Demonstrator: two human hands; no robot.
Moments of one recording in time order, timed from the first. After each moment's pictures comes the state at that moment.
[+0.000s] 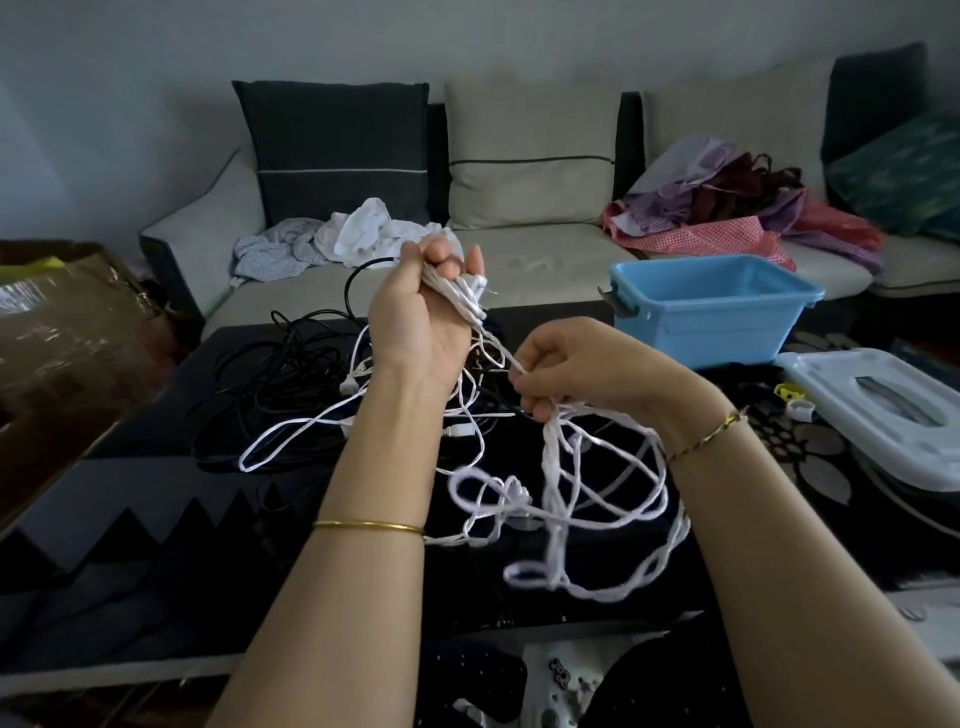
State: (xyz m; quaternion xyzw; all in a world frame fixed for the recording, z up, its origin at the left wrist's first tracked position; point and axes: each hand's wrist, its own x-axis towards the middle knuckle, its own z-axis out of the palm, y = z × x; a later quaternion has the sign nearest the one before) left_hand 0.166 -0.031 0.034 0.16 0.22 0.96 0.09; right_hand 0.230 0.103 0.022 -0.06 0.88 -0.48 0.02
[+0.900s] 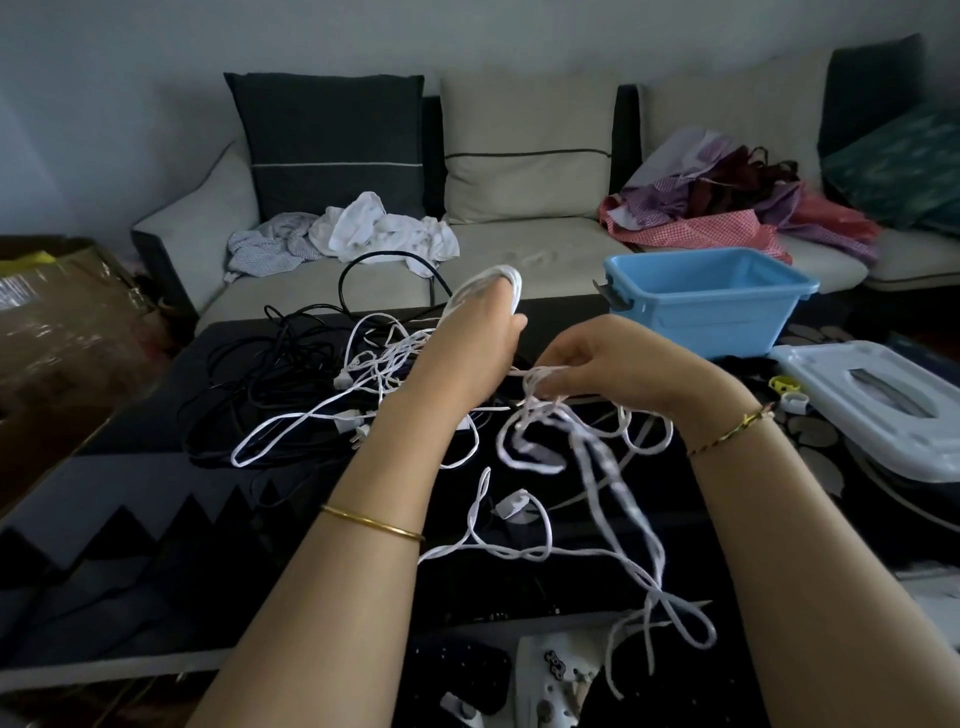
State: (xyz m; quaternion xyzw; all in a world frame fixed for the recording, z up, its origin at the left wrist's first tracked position) left_hand 0.168 -0.015 0.010 0.33 0.88 0.30 -0.18; right_hand 0.236 0.126 0.018 -0.06 0.94 -0.33 -0.03
